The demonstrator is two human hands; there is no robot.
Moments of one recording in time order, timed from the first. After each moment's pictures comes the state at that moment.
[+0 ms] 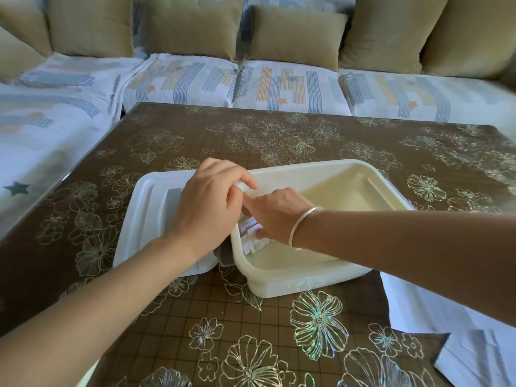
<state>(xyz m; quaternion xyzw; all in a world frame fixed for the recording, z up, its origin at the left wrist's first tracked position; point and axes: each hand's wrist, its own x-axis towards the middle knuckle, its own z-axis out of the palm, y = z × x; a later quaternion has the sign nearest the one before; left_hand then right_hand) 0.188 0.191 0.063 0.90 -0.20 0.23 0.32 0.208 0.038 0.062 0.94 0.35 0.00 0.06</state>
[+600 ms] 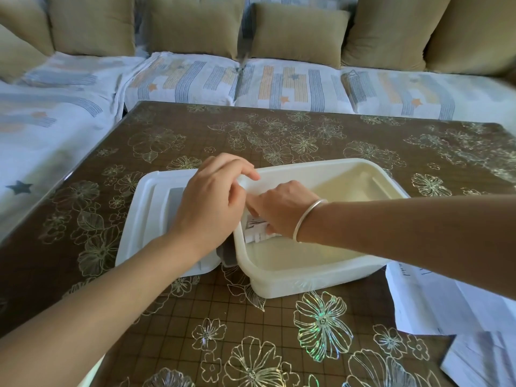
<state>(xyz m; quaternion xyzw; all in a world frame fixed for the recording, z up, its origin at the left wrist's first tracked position) 0.190 0.191 0.063 0.89 -0.21 0.24 0.33 0.214 0.036 0.066 0.93 0.35 -0.01 0.14</state>
